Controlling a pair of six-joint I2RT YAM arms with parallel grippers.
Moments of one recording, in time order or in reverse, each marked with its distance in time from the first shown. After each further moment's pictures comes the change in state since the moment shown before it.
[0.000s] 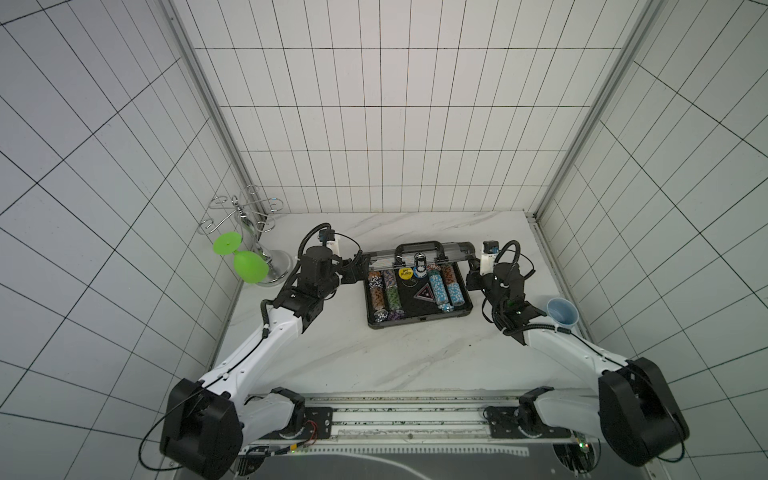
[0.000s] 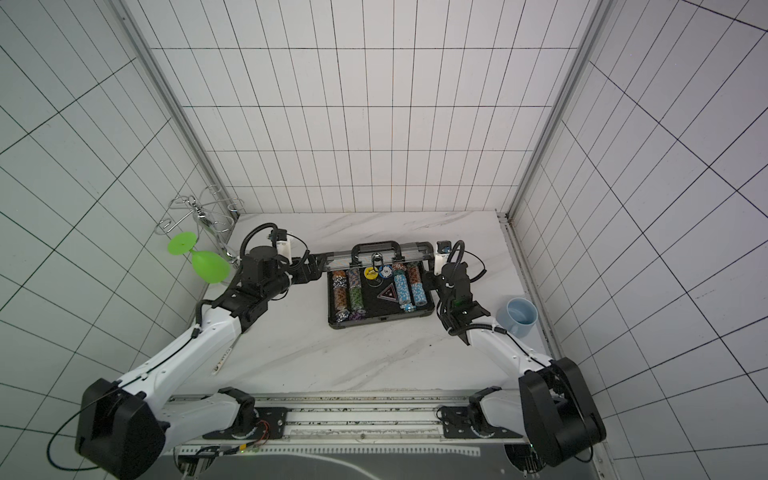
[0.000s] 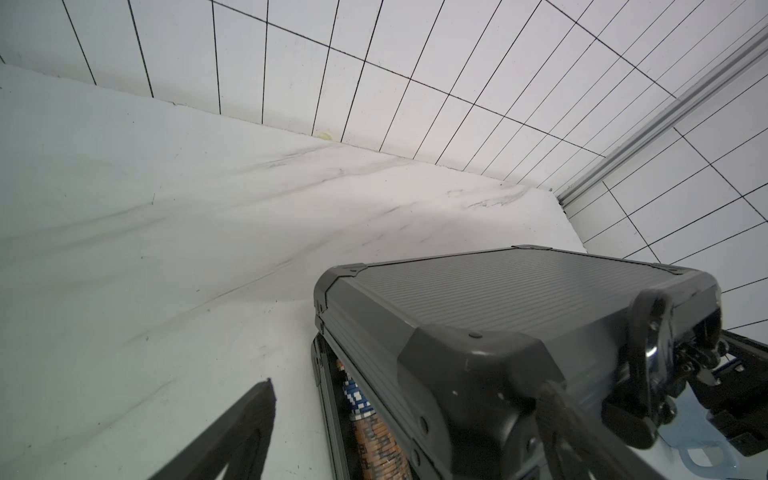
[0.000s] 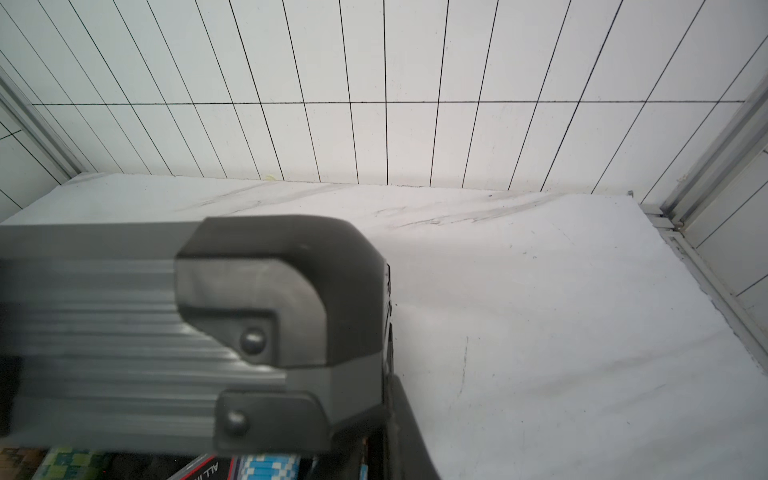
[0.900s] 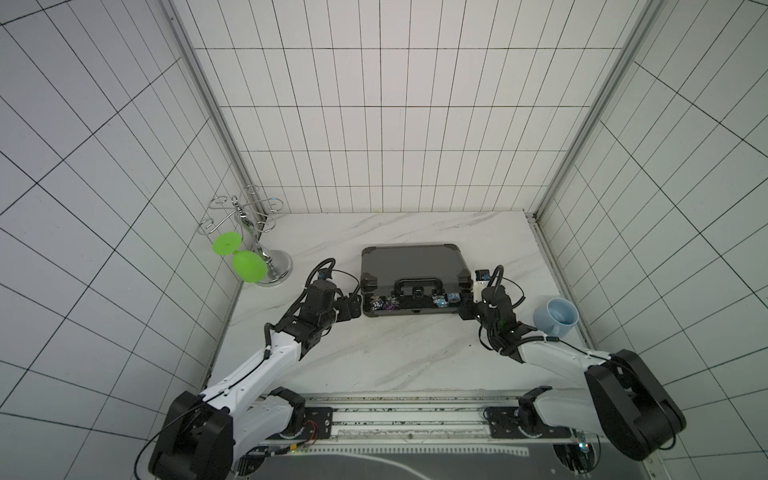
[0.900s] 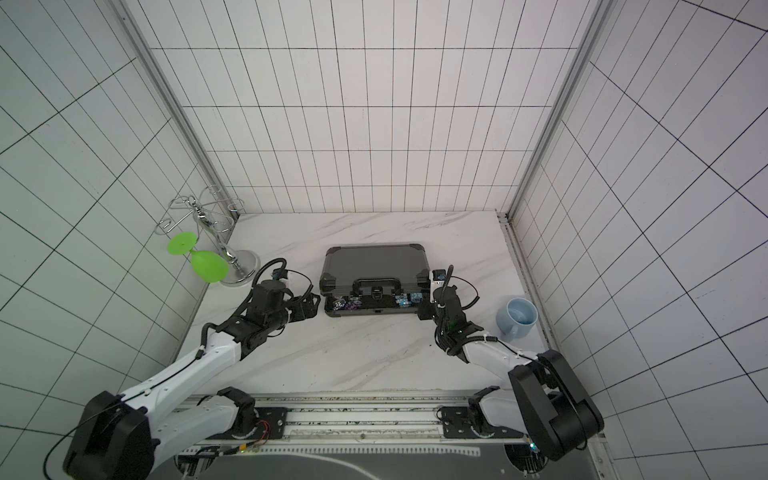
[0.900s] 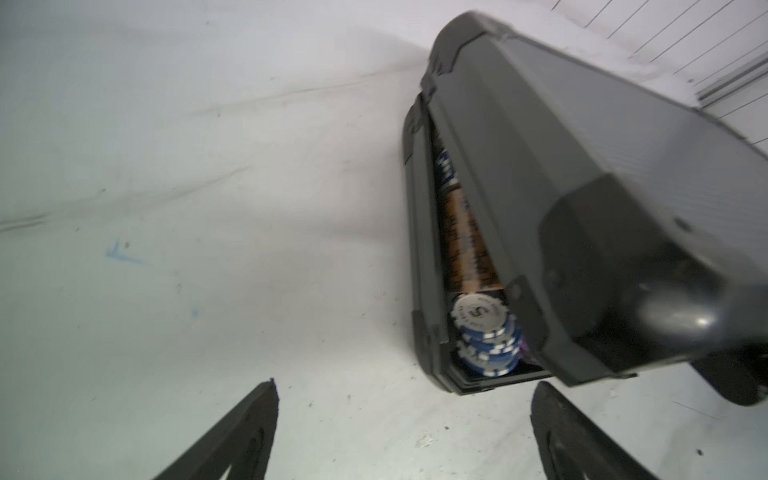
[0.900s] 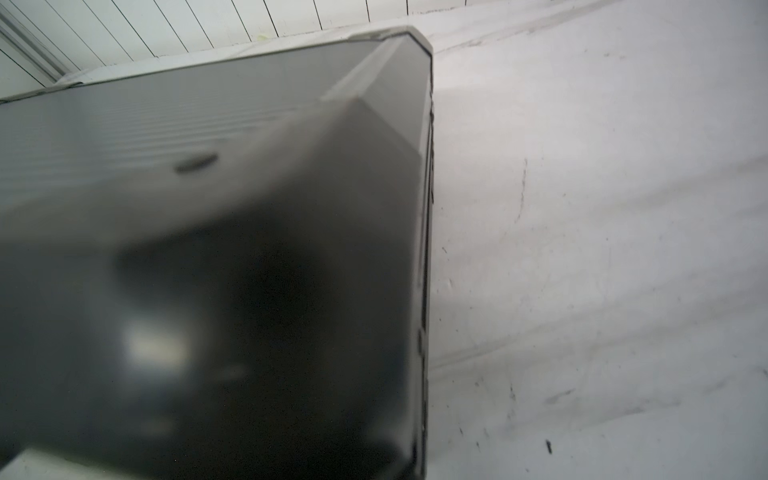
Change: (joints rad) left arm -0.032 -0.099 -0.302 -0.109 -0.100 -0.066; right arm 0.063 0.035 -0.214 -0.001 -0.023 0.183
